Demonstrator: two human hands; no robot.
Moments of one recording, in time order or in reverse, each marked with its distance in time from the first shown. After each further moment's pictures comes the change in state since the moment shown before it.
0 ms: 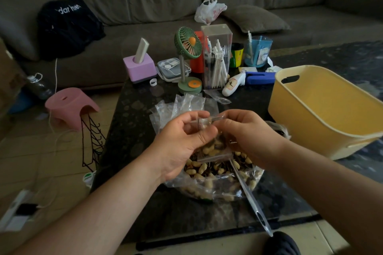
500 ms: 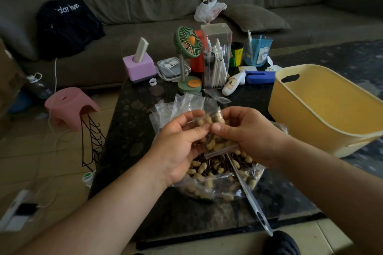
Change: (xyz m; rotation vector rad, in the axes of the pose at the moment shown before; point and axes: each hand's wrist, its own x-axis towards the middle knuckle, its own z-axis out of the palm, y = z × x) left_hand 0.002 -0.005 0.005 -0.209 0.068 -0.057; right_hand 0.005 0.007 -0.008 -0.006 -0.020 -0.088
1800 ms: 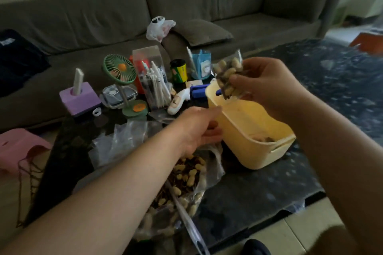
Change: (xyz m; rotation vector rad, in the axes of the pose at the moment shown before) left_hand 0.093 -0.003 0.178 0.402 -0.144 -0.245; right_hand -0.040 -0.077 -0.164 -0.253 0.497 -0.228
